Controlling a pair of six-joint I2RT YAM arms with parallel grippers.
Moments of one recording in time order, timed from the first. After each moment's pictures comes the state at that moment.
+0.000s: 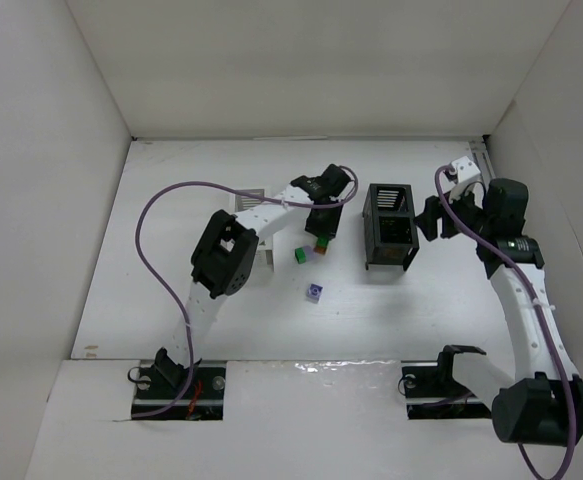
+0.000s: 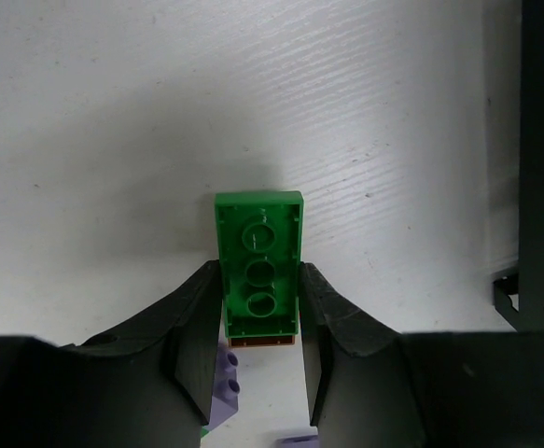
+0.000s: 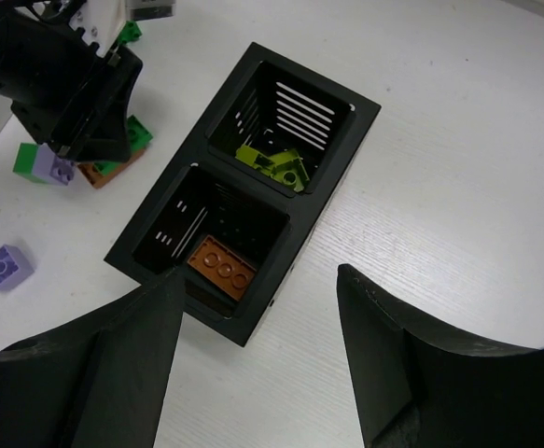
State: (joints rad) left arm -0.74 2.26 1.90 -0.76 -0.04 -0.41; right arm -0.08 1.01 0.95 -0.44 -0.50 -0.26
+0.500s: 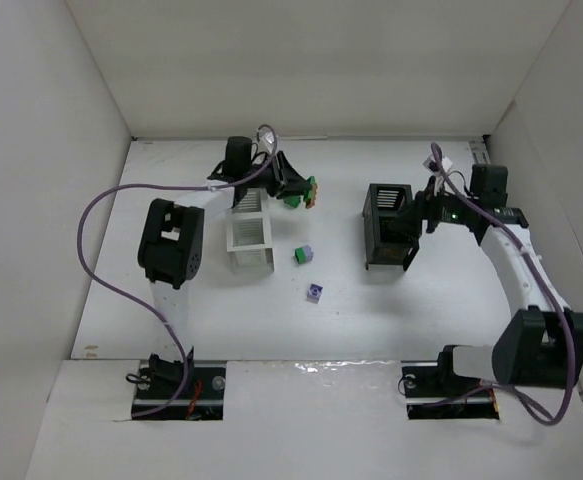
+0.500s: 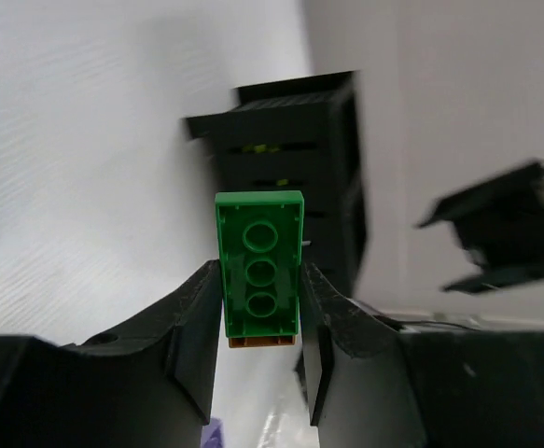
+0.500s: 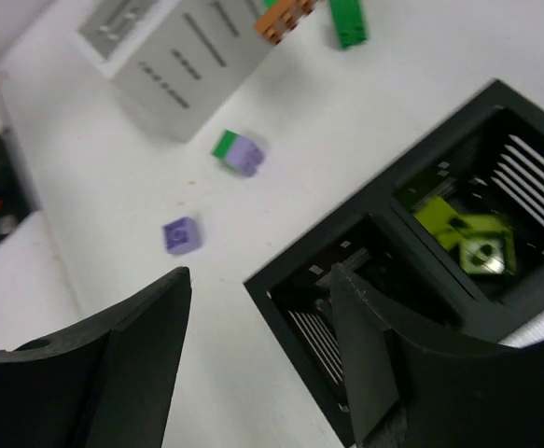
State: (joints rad) left arm -0.33 2.10 1.51 0.03 0.86 -0.79; right arm -0.08 1.26 1.03 -0.47 -0.98 -0.28
